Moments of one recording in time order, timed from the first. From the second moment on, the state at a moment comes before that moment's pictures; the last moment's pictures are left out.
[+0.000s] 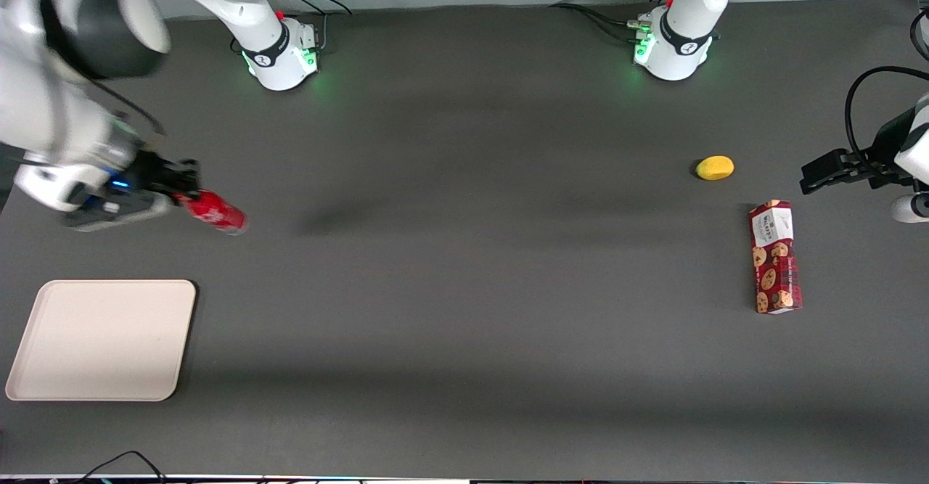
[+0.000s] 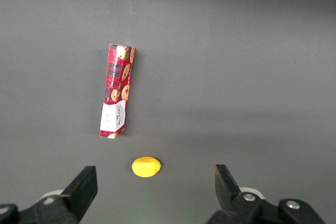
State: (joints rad) arm -0.10 -0.04 0.13 -1.78 -0.02 1.71 -0.25
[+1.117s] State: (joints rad) arm -0.39 0.58 -0.17 -1.34 -0.09 2.04 -1.35
